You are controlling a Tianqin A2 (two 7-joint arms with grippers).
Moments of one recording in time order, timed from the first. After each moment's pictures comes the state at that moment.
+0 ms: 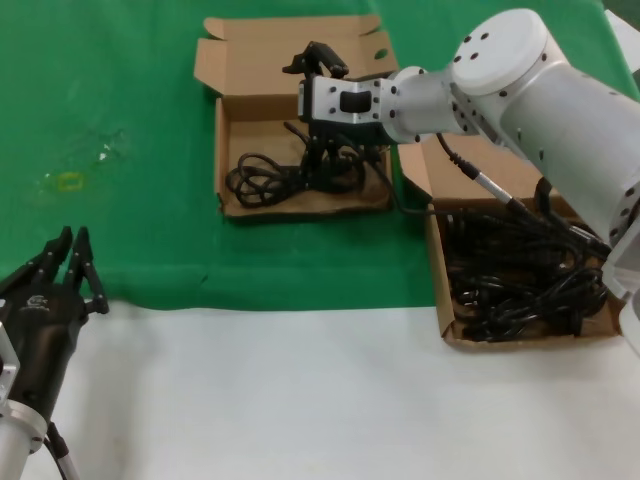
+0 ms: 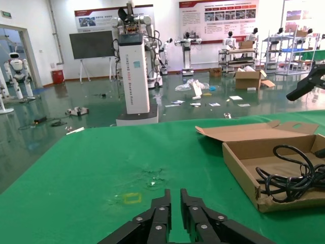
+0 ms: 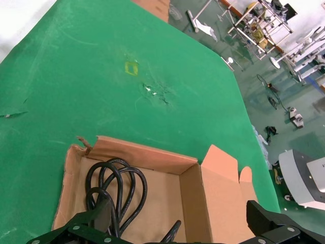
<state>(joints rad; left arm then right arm) 0.00 -0.30 1.60 -1.60 -1.80 0.00 0.00 1.42 0.00 -2.75 0.21 2.03 -0.61 -0.57</state>
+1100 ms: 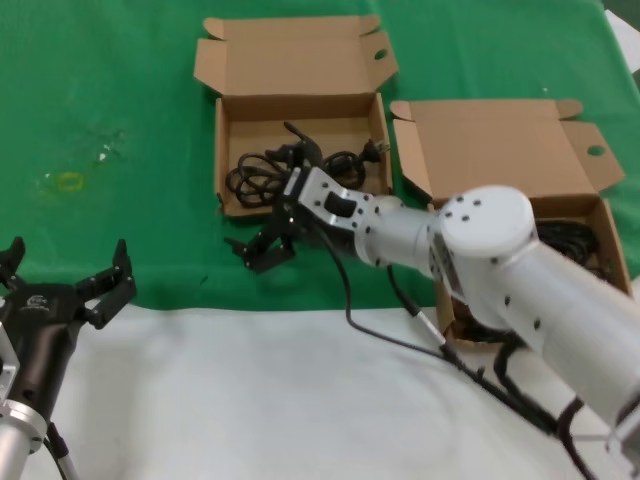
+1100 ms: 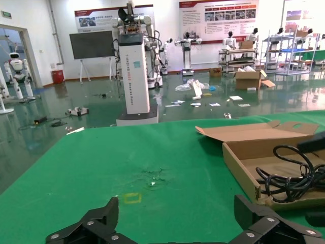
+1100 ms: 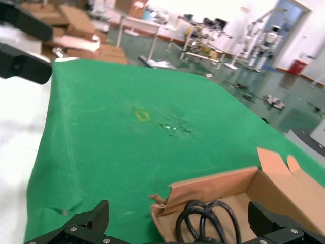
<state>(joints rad) 0.00 -0.30 1.60 -1.60 -1.80 0.00 0.00 0.99 0.09 -2.41 0.63 1.96 -0.43 -0.40</state>
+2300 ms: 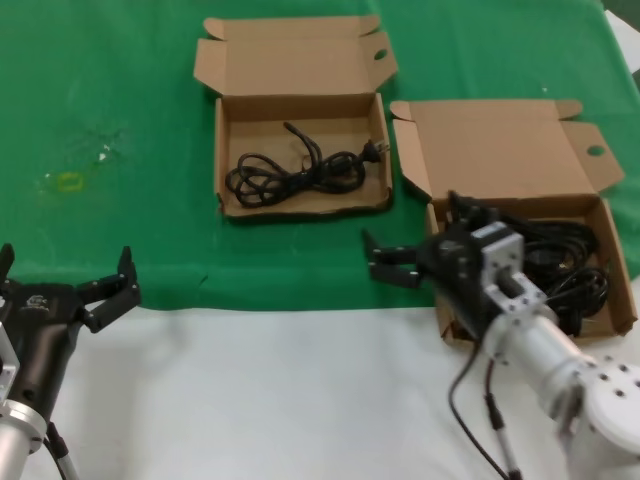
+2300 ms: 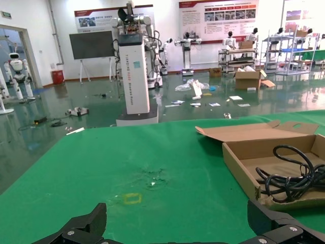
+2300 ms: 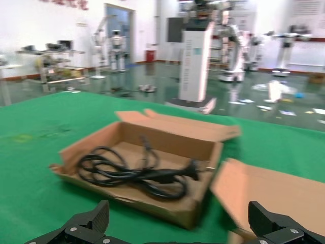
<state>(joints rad) 0.00 -0.30 1.60 -1.60 -1.80 0.00 0.00 0.31 0.23 -1.85 1.29 1.85 -0.13 -0.13</state>
